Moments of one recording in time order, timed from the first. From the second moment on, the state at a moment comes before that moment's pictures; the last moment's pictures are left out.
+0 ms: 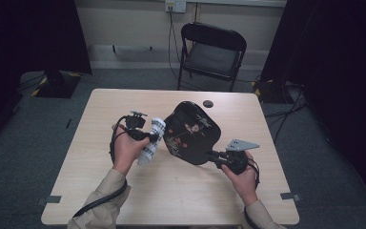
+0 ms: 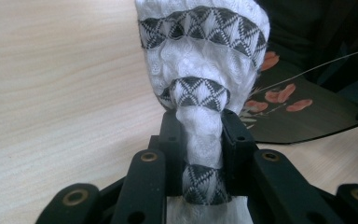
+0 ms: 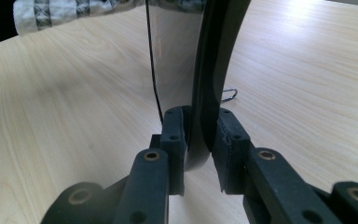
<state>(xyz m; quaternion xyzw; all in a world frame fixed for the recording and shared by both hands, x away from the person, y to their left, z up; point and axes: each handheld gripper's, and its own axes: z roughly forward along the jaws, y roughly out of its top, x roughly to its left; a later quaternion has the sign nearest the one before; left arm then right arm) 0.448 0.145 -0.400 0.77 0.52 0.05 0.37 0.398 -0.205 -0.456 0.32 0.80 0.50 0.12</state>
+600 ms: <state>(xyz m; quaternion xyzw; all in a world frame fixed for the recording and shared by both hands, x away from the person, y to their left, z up) 0.444 0.141 -0.438 0.76 0.54 0.04 0.37 0.397 -0.203 -0.457 0.32 0.80 0.50 0.12</state>
